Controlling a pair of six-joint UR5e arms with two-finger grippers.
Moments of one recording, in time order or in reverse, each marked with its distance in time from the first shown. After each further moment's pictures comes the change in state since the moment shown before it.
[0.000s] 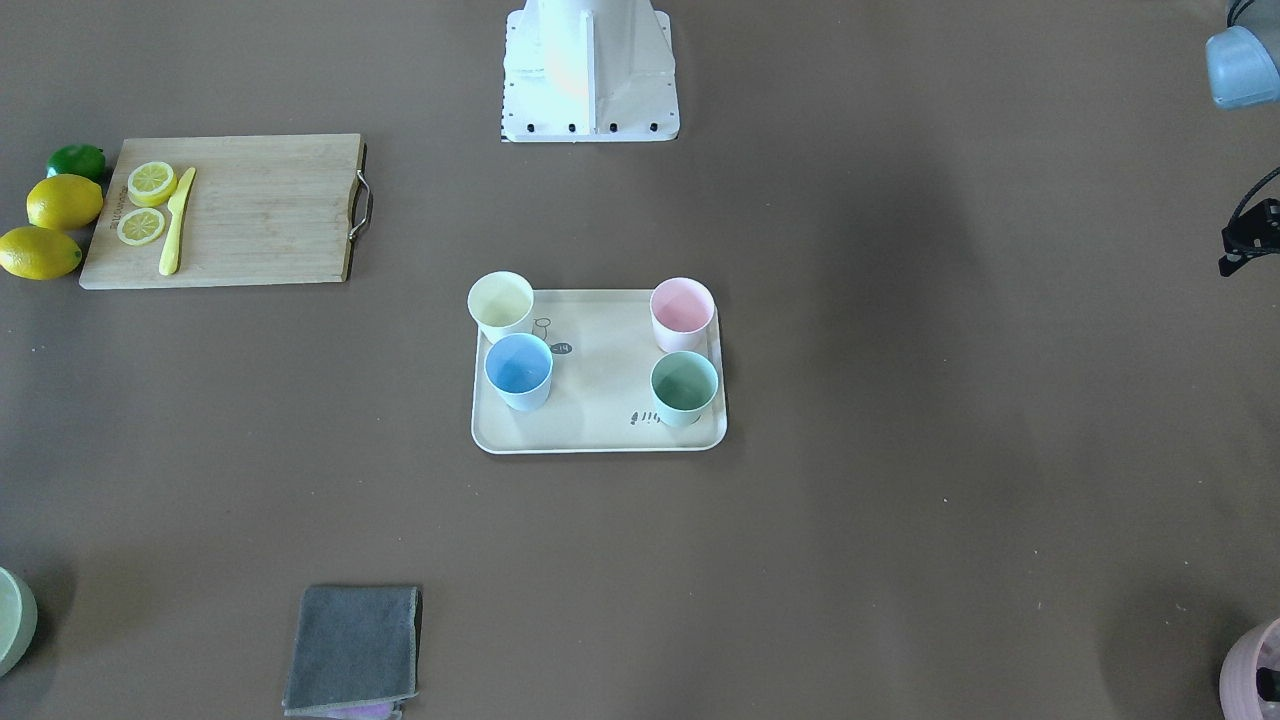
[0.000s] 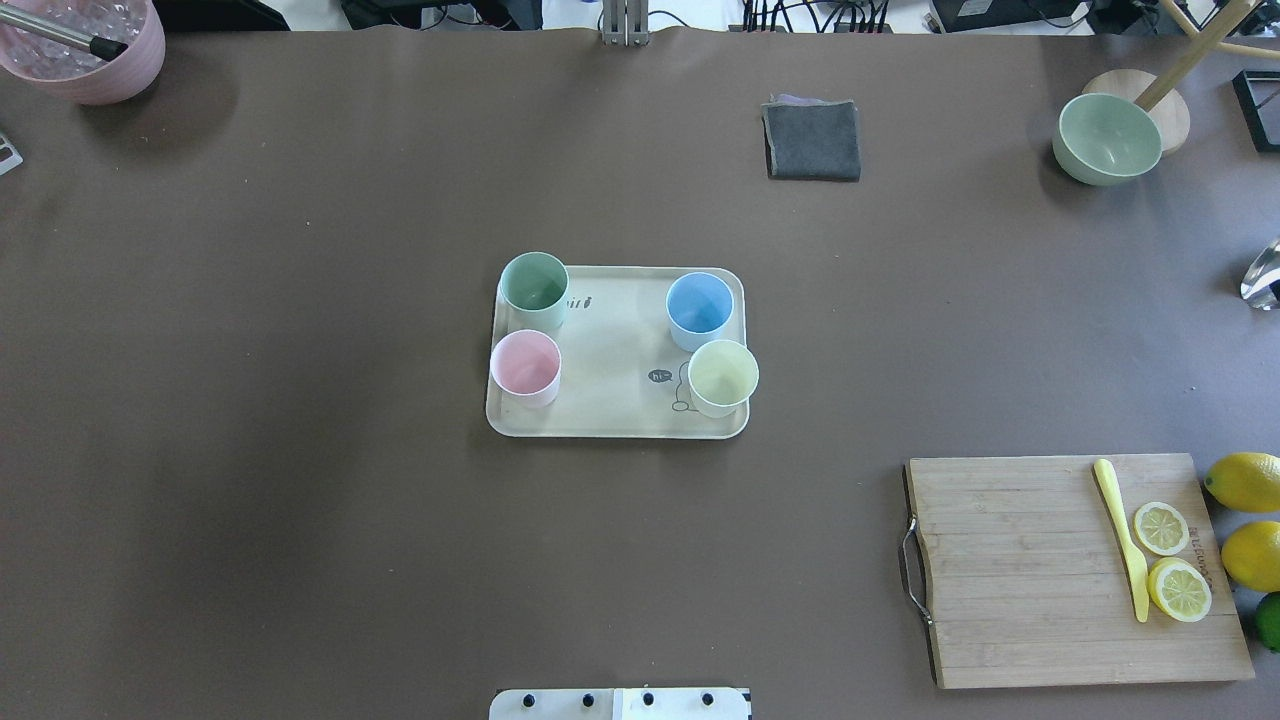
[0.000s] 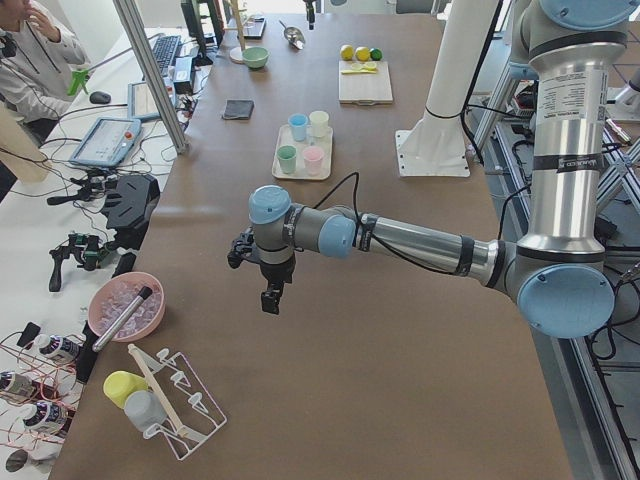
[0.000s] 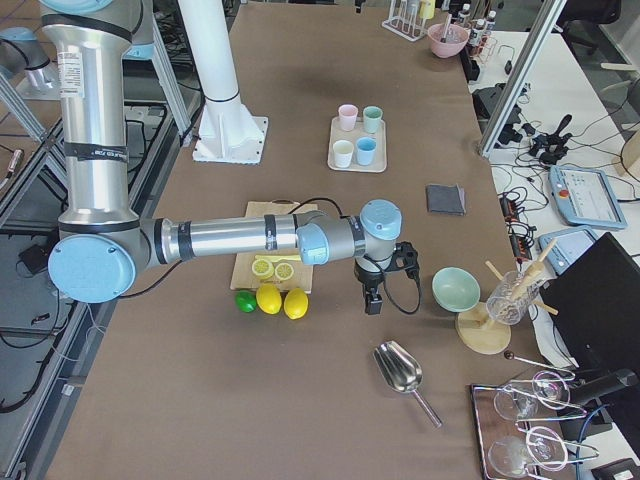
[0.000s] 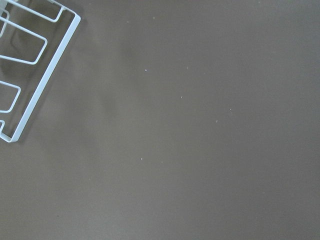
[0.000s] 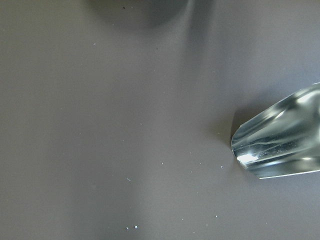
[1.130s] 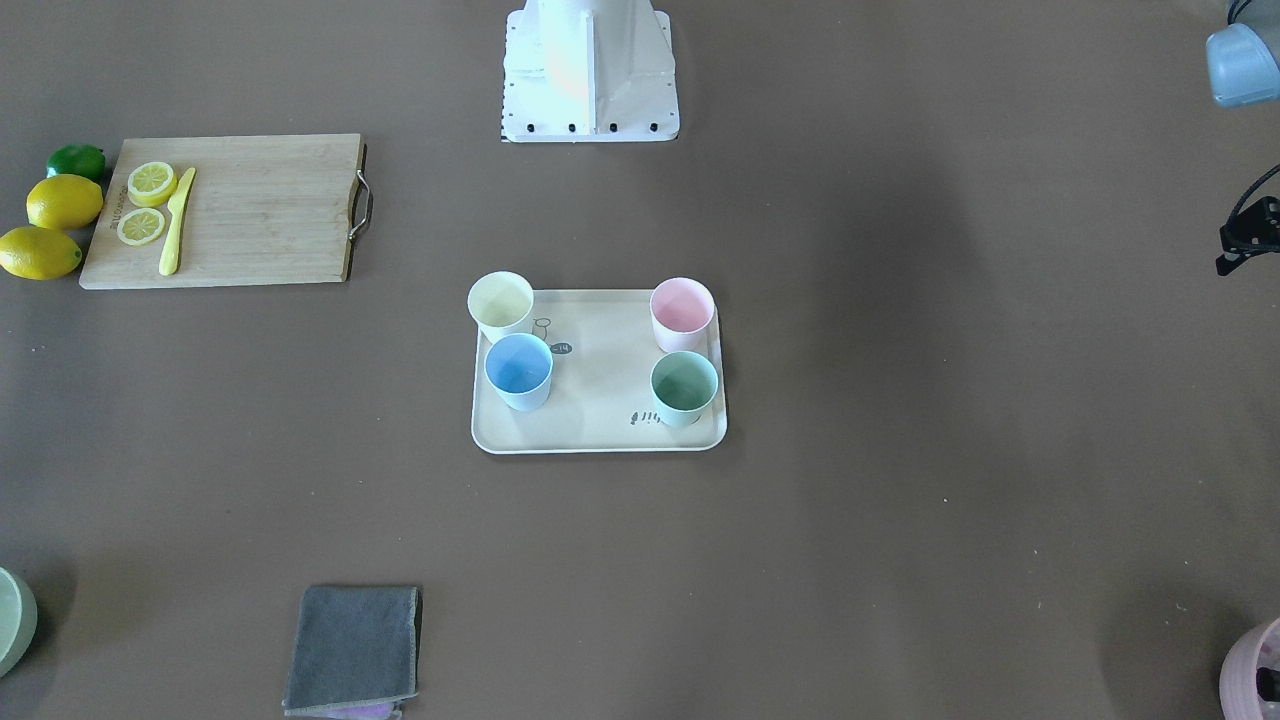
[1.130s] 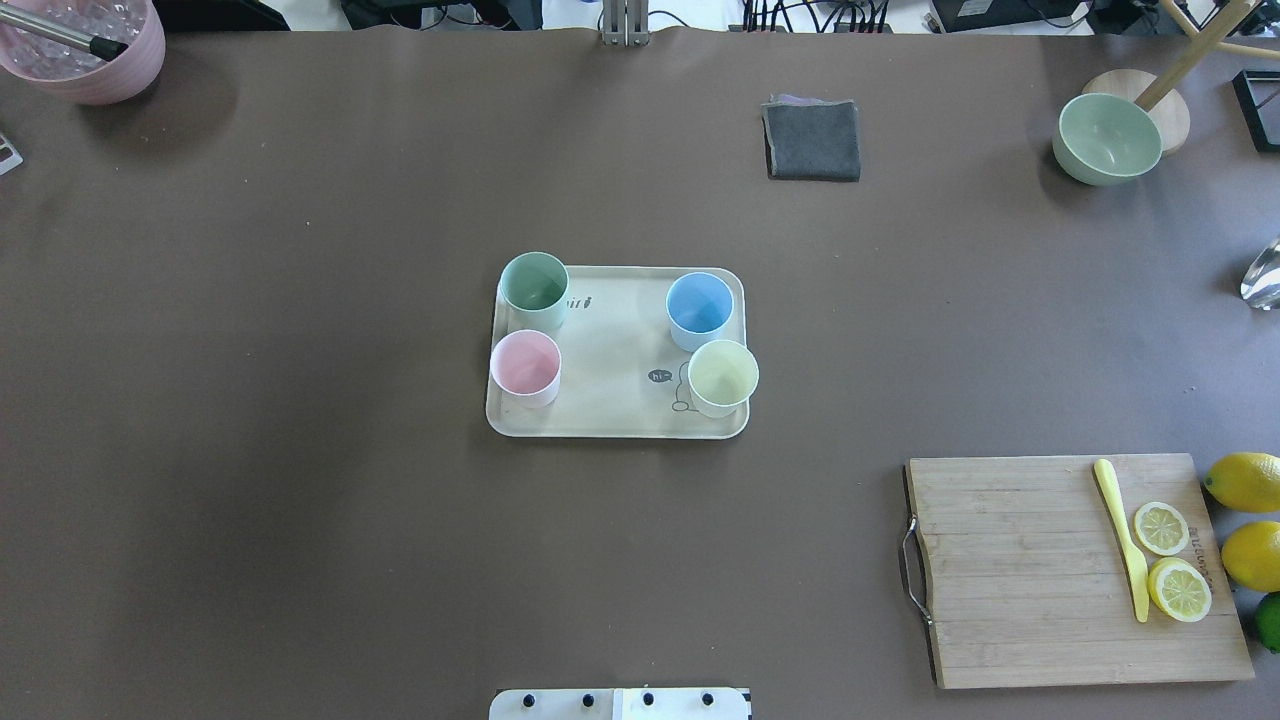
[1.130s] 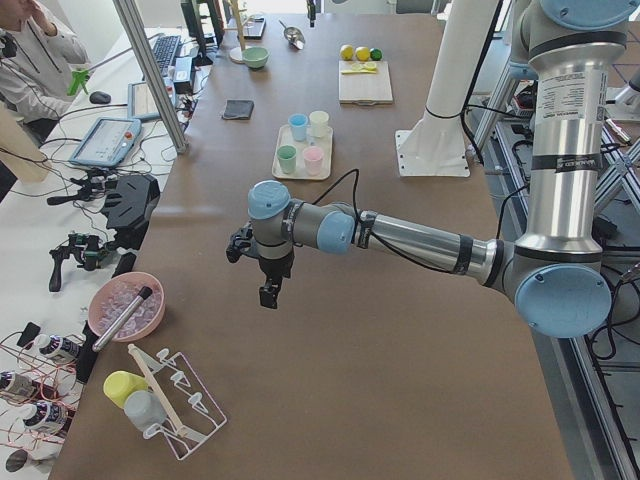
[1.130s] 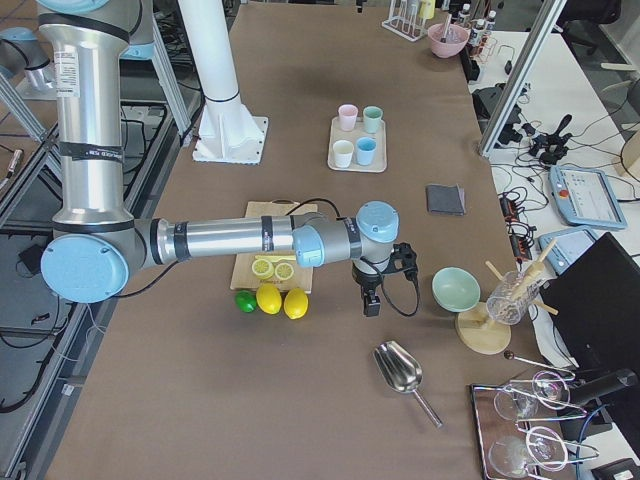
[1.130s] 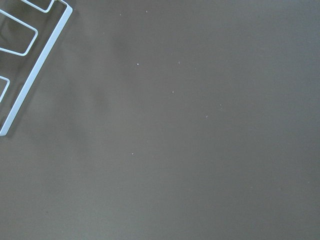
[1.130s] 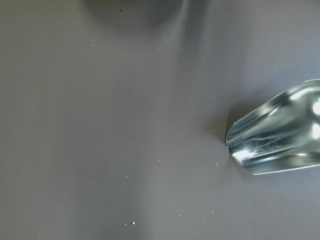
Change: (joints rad) left arm 0.001 -0.017 -0.009 0.003 -0.007 0.000; right arm 0.013 -0.014 0.008 0.009 0.010 -0.004
